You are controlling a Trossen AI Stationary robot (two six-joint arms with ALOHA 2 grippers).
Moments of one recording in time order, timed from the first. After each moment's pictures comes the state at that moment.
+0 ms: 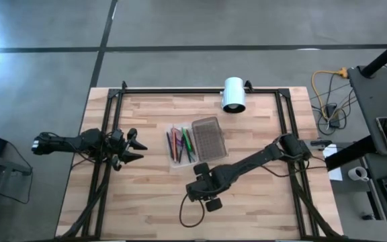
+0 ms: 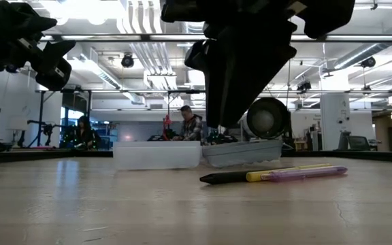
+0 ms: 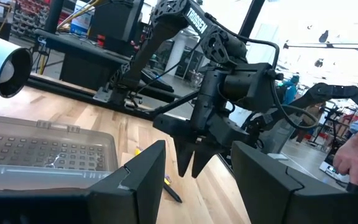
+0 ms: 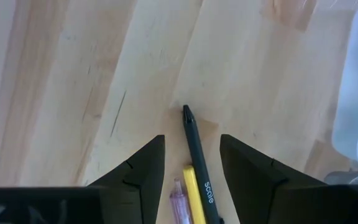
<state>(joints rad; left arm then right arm) -0.07 0.00 0.01 0.09 0.13 -0.38 0.39 2.16 1.76 -0.91 0.09 0.07</state>
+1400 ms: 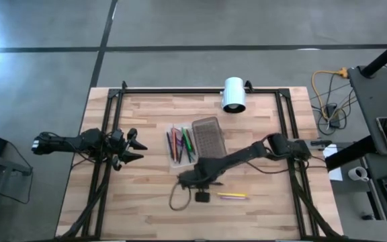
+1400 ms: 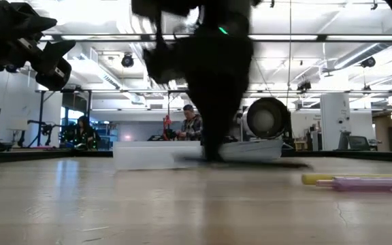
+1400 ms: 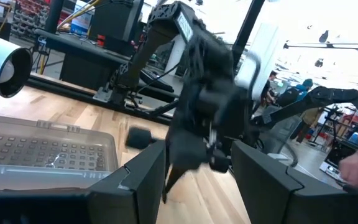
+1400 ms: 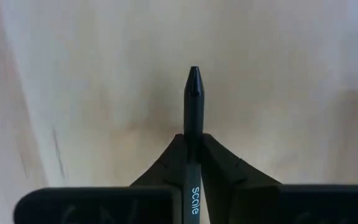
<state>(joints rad) -0.07 0.00 0.01 0.09 0.13 -0.38 0.28 2.28 1.84 -0.98 0.01 0.41</state>
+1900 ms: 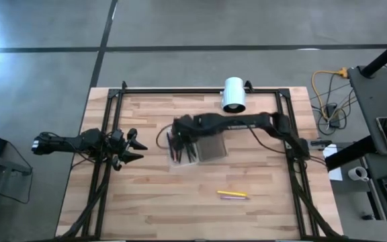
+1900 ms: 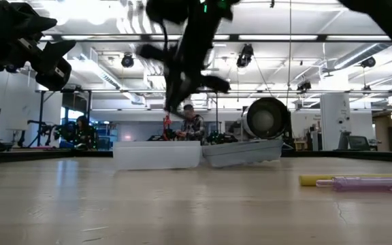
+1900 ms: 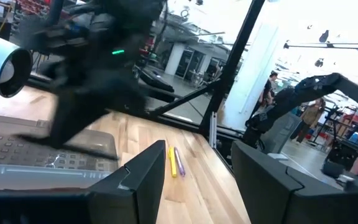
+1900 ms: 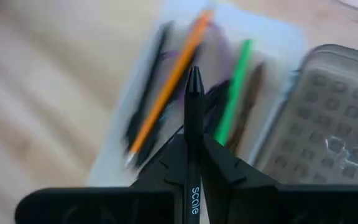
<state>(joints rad) -0.07 0.00 0.01 0.09 0.13 -0.38 -0.04 2.19 1.96 -0.90 0.16 0.94</state>
